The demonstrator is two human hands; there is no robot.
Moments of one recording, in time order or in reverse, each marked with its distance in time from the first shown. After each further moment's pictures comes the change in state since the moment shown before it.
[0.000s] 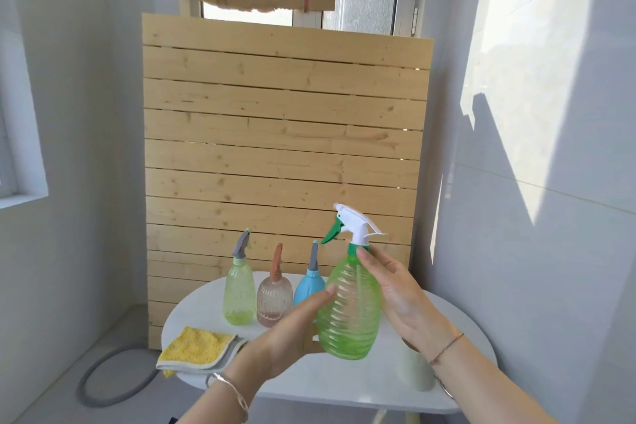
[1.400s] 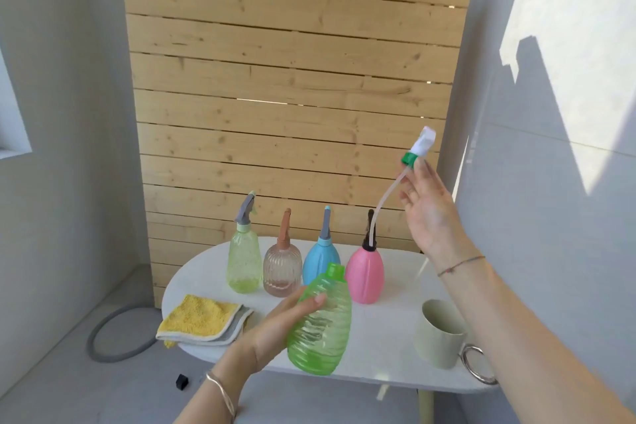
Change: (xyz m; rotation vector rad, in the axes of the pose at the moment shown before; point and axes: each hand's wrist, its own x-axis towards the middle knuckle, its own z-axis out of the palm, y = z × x) left_hand 0.018 -0.057 -0.060 -0.004 0.067 -0.056; right_hand 0.098 -0.009 -0.022 0.104 0.242 -0.277
